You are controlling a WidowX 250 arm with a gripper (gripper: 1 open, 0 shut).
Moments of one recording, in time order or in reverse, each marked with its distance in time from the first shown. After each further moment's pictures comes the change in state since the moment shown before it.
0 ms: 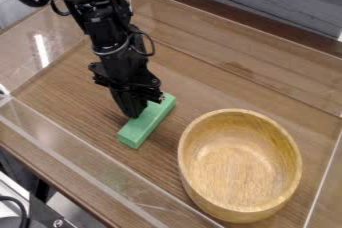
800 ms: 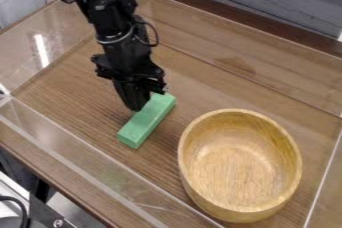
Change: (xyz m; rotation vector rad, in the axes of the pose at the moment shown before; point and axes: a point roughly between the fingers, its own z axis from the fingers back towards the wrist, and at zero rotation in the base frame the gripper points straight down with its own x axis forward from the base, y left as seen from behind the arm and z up) arm 0.007 -0.003 0.008 -0.006 0.017 0.008
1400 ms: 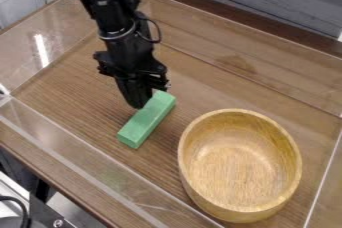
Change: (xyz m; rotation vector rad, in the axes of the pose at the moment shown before) arm 0.003 -0.003 0.001 -0.006 0.012 0.000
